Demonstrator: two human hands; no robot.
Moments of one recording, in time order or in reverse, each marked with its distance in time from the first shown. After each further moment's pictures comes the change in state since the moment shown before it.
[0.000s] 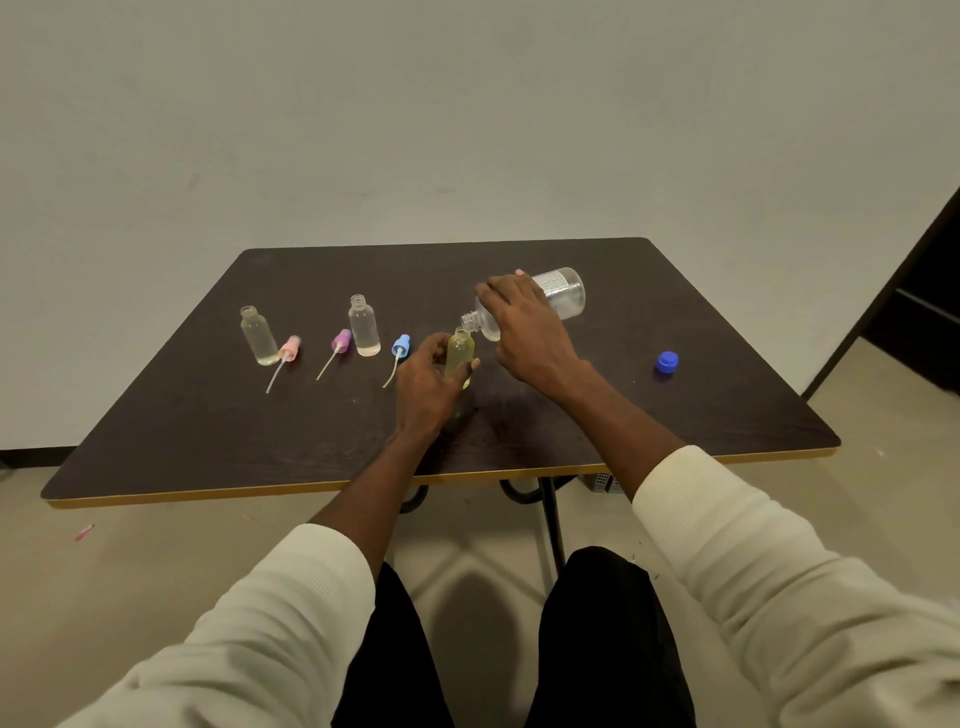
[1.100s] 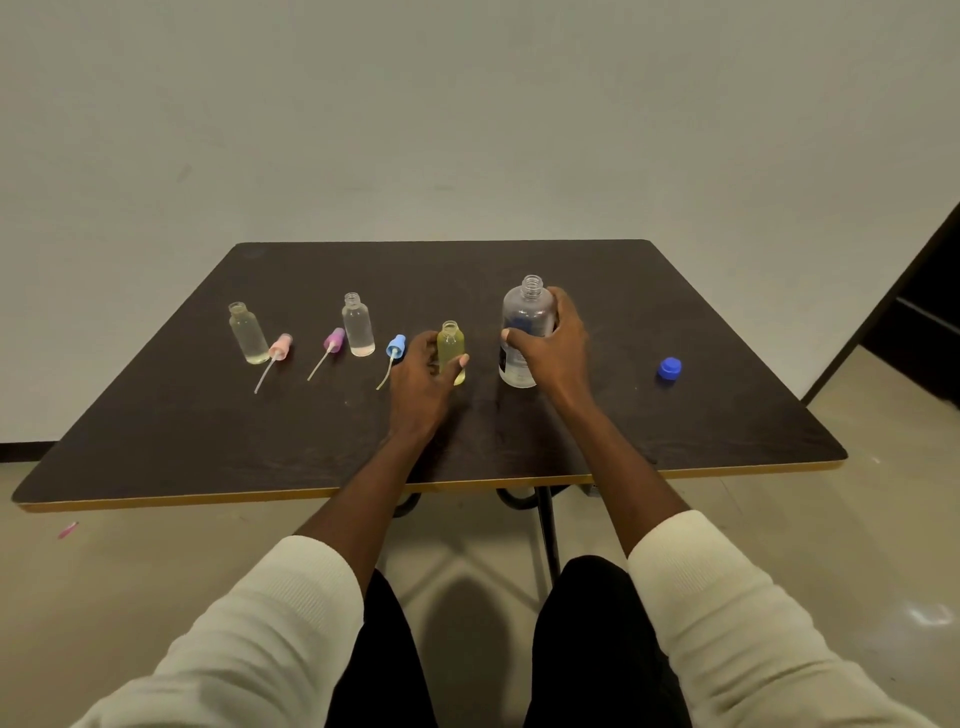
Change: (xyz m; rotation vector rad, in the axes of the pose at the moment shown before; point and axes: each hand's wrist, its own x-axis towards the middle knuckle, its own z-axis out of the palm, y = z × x) left_hand 0.008 -0.010 0.004 -0.024 0.001 -0.086; right_hand -0.024 0.009 0.016 0.812 0.260 0.707
